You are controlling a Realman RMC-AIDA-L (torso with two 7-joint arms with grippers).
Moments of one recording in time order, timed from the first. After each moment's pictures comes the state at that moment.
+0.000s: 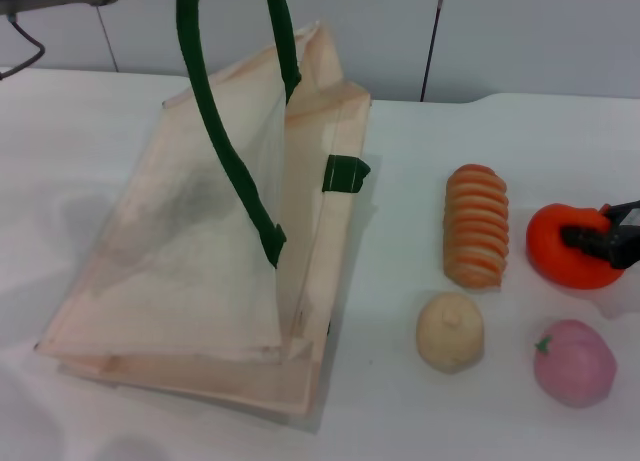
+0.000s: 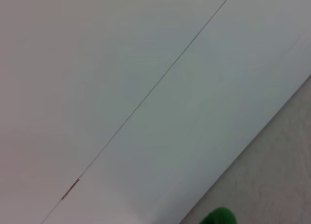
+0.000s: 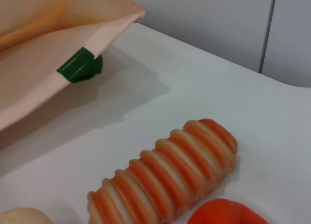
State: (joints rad) left arm -0.95 -1.90 2.86 -0.78 -0.60 1.93 -2.03; right arm 0.62 2.01 -0.70 -0.71 0.80 1.27 -1.53
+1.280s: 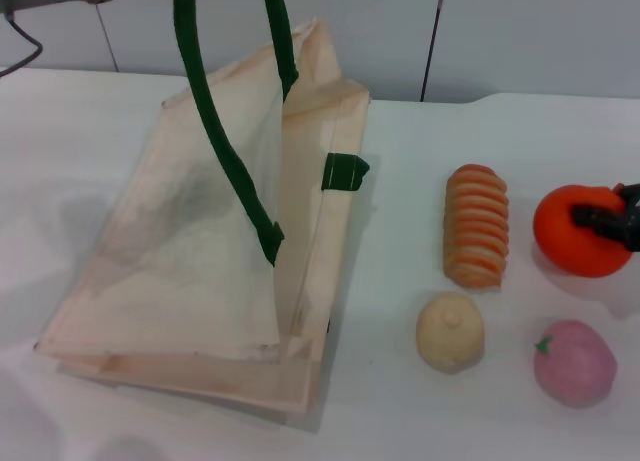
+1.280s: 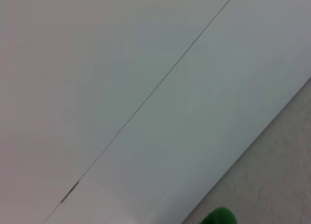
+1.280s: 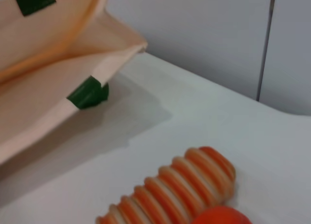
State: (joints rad) left arm -0.94 -1.90 2.86 -0.77 -0.62 1.93 -2.04; right arm 0.61 2.02 -0.61 -0.79 0.80 1.37 -1.54
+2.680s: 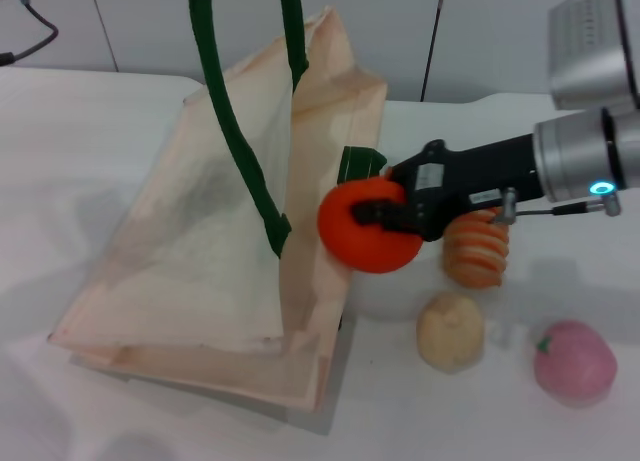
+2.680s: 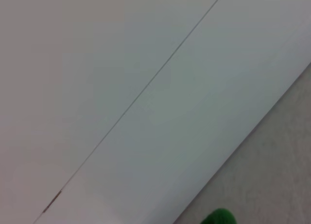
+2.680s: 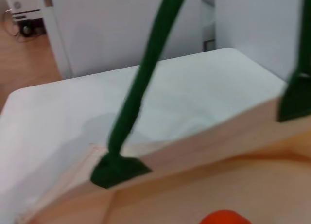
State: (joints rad) left arm -0.97 -1.90 2.86 -0.75 -0.63 1.93 -2.04; right arm 0.93 2.04 -0.92 -0.48 1.06 1.40 -1.68
